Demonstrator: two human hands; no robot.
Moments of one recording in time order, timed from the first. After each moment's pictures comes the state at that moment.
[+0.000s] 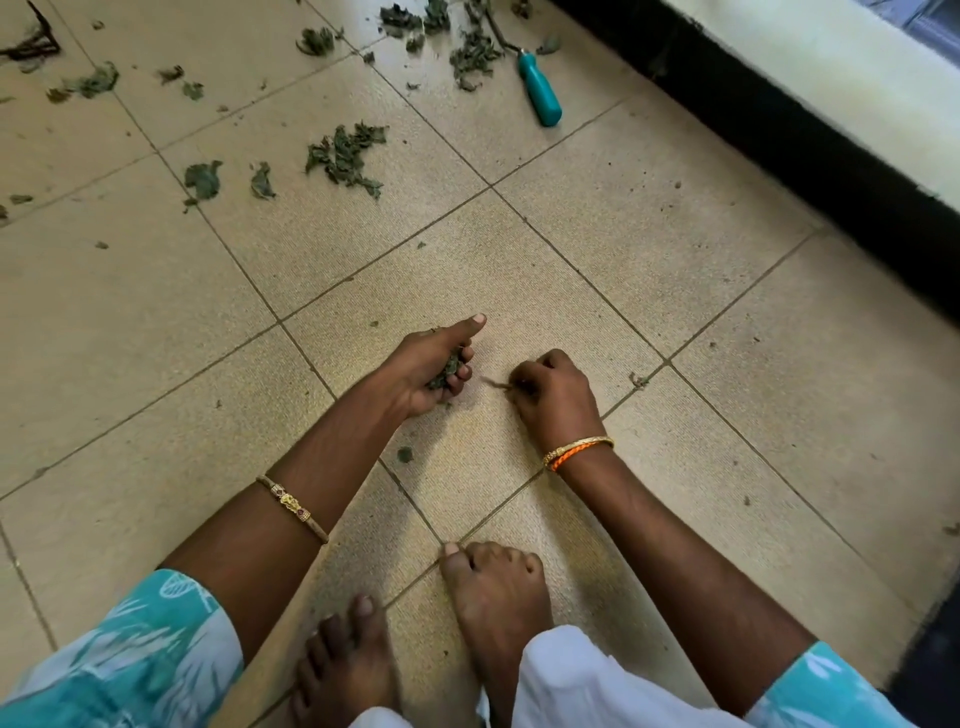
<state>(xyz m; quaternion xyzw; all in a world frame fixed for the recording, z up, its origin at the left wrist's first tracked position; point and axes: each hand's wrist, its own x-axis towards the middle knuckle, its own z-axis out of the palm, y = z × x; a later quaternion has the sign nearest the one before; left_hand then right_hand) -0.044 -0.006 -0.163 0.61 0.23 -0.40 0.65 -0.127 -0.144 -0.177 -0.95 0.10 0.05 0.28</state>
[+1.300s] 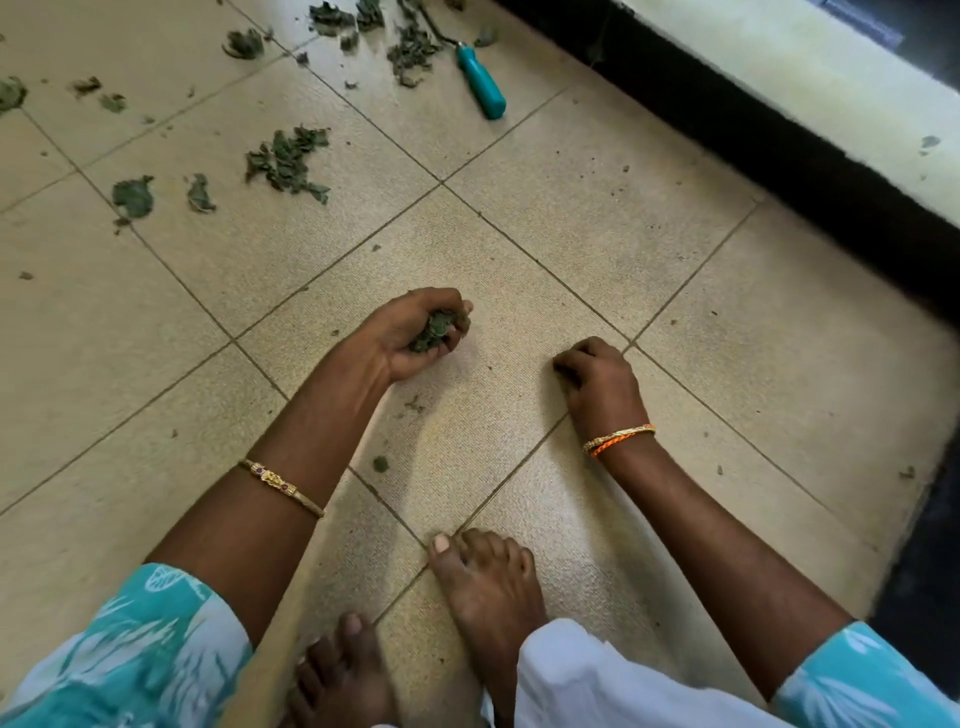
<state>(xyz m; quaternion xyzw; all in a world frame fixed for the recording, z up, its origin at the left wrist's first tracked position) -0.017 -0.029 -0.146 0.52 0.19 -0.44 0.71 -0.146 -0.205 -0.185 -0.96 0.14 -0.04 0.24</state>
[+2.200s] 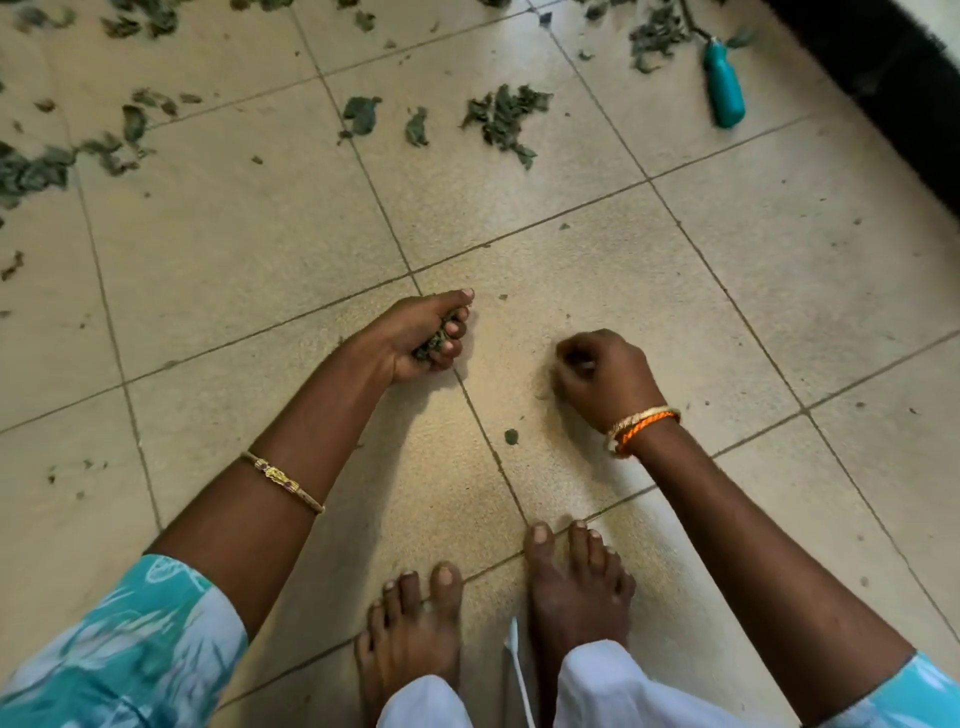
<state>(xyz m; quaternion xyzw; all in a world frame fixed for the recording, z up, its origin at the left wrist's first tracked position) -0.030 0.117 -0.161 0.56 0.26 -0.37 0.69 -0.085 -0.084 -0.157 -0.94 0.02 0.12 0.32</state>
